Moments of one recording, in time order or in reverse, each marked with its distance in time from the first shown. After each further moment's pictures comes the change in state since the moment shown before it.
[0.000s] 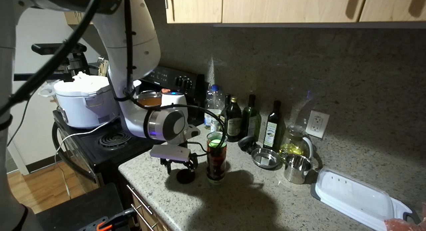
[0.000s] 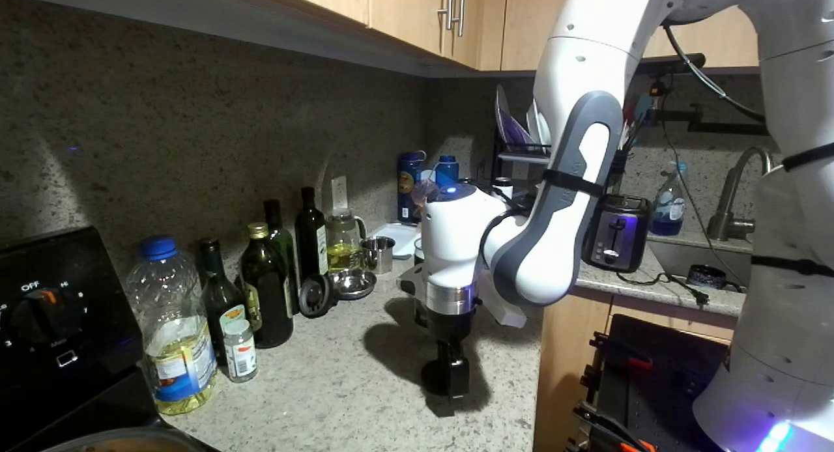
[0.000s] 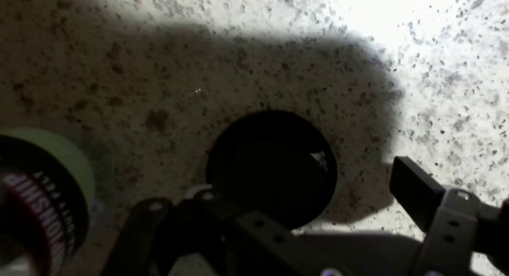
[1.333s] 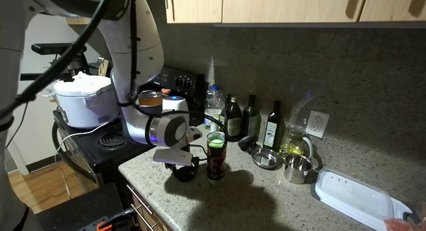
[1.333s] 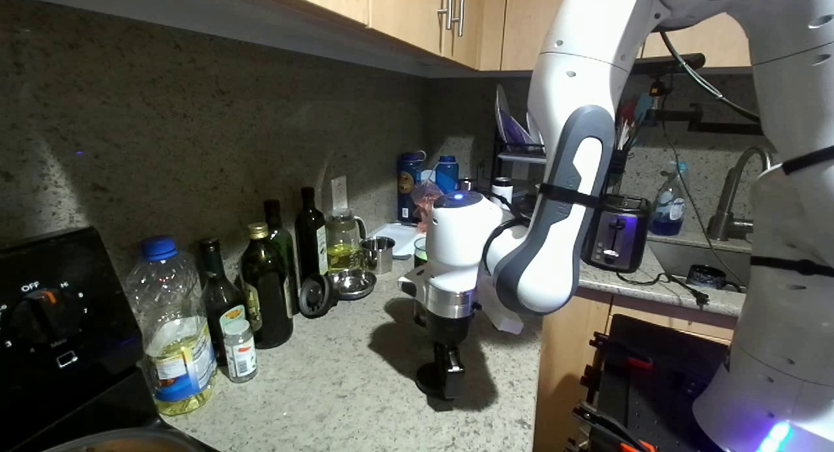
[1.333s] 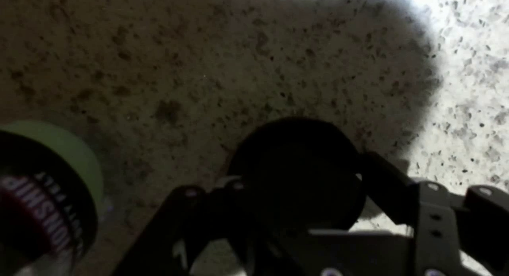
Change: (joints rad) arm 0.047 0.041 -0.074 -0.001 -0.018 0.107 0.000
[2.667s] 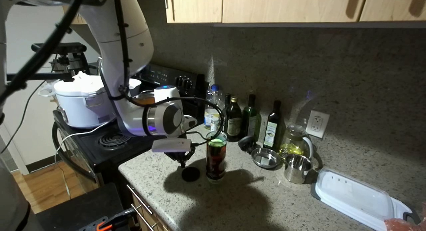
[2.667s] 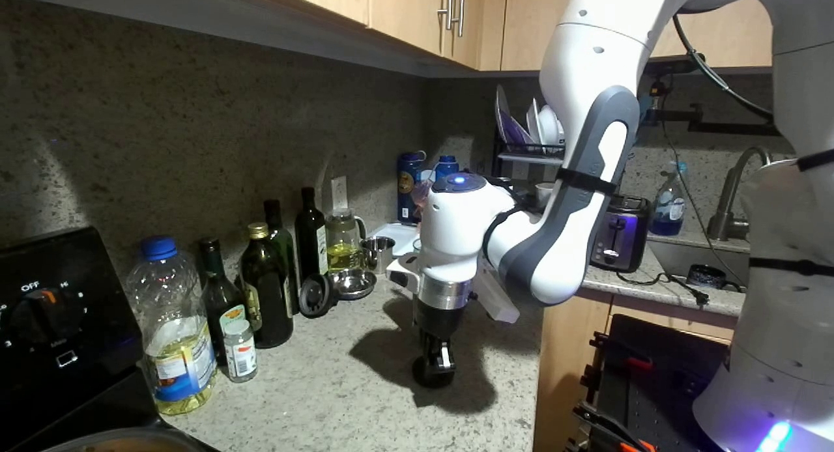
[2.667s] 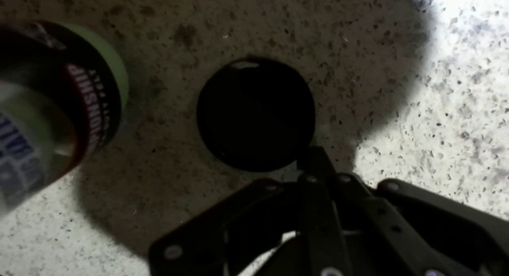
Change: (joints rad) arm 0.114 -0.080 -0.059 0.000 -0.098 -0.016 0.028
